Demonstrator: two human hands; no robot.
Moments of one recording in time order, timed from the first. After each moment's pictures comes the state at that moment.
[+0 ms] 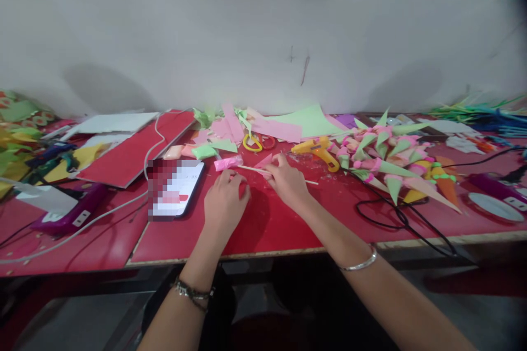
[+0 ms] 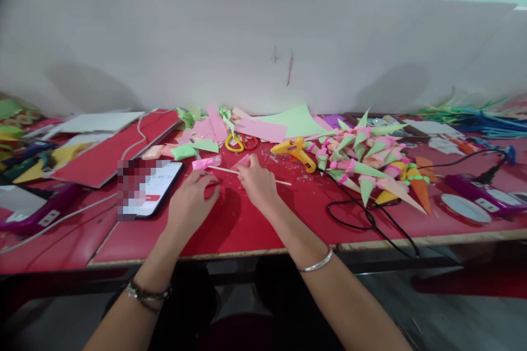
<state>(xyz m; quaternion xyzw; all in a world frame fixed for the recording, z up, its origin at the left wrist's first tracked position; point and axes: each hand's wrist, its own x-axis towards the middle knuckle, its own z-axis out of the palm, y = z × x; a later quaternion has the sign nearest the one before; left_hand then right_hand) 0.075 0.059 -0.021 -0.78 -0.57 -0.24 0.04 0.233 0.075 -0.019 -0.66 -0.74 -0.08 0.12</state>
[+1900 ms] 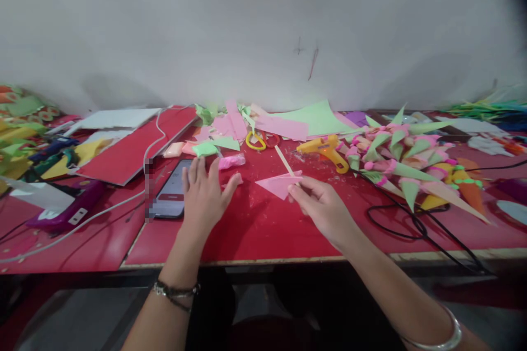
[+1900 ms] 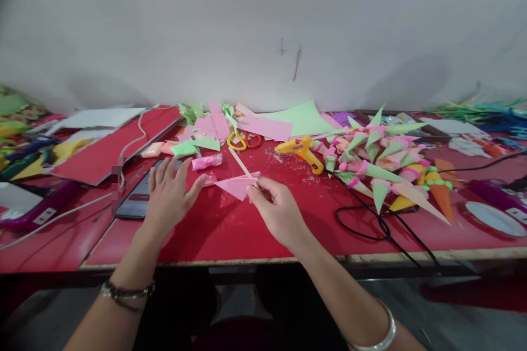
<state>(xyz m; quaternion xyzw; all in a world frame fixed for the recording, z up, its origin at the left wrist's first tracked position) 0.052 0.074 -0.021 -0.73 -0.62 -0.28 0.09 0.248 0.014 -0.001 -0.54 -0.59 0.37 0.47</state>
